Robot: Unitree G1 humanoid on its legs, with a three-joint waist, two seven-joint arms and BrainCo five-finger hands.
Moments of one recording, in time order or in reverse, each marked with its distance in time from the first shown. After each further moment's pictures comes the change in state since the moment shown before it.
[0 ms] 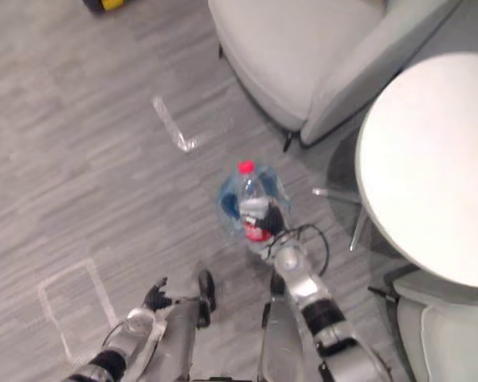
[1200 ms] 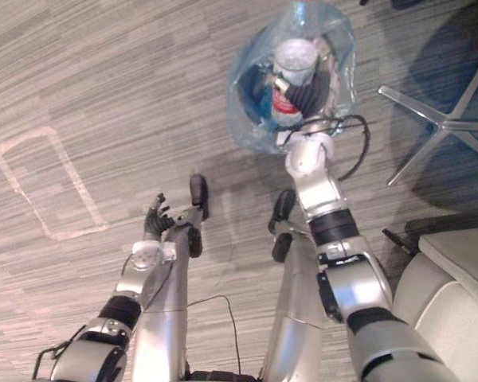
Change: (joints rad) left arm -0.146 -0.097 0.133 -0.269 -0.112 -0.041 0.060; right arm -0.417 -0.015 -0.191 -0.071 0.080 0.055 -0.269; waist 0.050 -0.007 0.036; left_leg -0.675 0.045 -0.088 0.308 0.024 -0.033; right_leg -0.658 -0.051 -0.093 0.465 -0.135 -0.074
